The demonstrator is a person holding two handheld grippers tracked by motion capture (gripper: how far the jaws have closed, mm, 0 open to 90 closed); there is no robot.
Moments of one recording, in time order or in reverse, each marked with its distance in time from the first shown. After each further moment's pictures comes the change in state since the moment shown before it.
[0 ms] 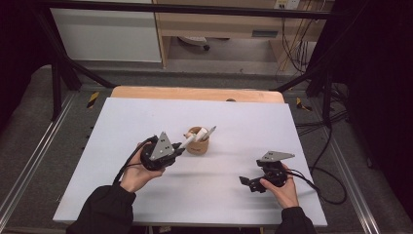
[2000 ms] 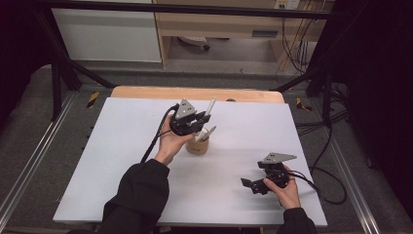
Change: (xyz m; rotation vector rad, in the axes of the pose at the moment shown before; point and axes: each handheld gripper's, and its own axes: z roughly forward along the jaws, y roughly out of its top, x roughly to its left) left arm 0.031 0.058 0.089 -0.162 0.010 -0.262; right arm -0.002 -0.006 -0.003 0.005 0.014 0.001
